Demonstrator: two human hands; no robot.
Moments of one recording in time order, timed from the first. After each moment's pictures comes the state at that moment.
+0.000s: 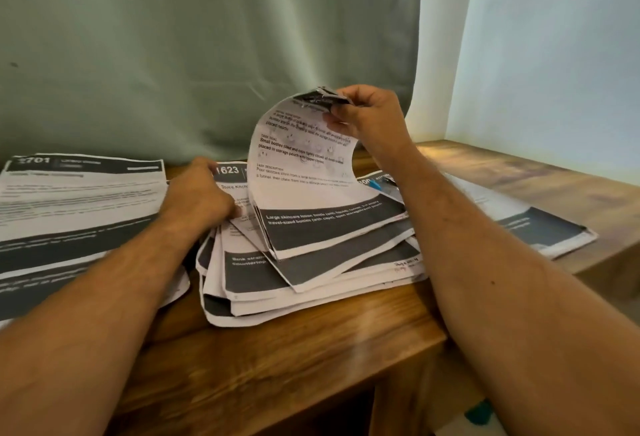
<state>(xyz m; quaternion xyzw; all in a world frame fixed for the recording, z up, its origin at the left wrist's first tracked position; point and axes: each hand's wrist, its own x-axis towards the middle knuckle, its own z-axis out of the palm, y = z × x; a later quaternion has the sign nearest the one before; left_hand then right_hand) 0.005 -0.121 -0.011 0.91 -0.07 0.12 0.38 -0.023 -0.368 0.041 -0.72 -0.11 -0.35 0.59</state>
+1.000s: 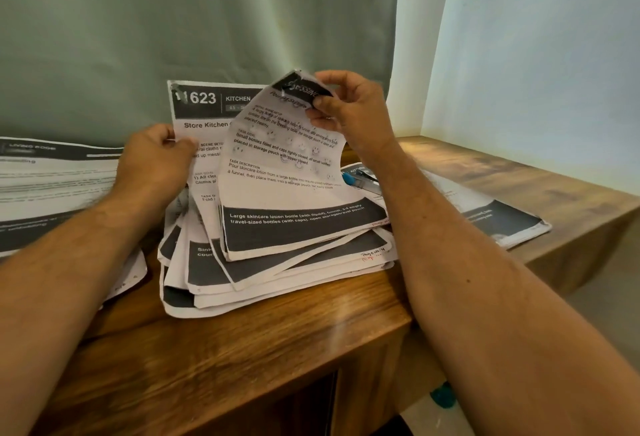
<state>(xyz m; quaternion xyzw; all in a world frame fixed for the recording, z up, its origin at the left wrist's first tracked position) 0.004 -0.122 -0.005 0.75 -0.13 0.16 0.63 -0.039 -0.379 0.035 -0.74 -0.12 -0.38 0.55</state>
